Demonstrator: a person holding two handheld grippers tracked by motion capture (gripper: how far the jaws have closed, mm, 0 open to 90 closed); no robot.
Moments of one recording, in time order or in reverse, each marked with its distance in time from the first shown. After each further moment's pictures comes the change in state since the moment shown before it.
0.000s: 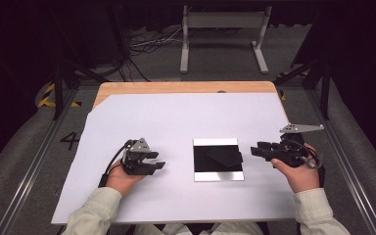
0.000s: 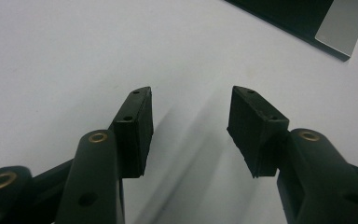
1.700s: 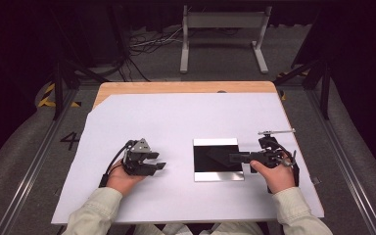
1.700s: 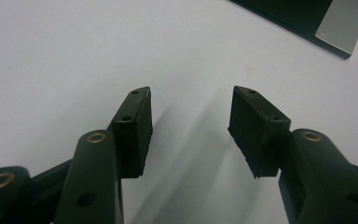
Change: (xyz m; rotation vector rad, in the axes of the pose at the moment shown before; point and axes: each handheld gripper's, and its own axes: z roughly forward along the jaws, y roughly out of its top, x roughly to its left) left arm -0.001 0.000 0.002 0.006 -0.003 0.001; right arm 0.008 -0.012 0.060 0.102 0.182 0.288
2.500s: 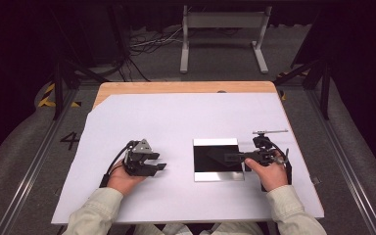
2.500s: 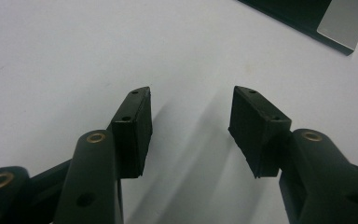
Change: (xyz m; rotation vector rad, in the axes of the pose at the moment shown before) left arm -0.002 0.000 0.003 0.009 0.002 0.006; right arm -0.008 0.002 0.020 0.020 0.037 0.058
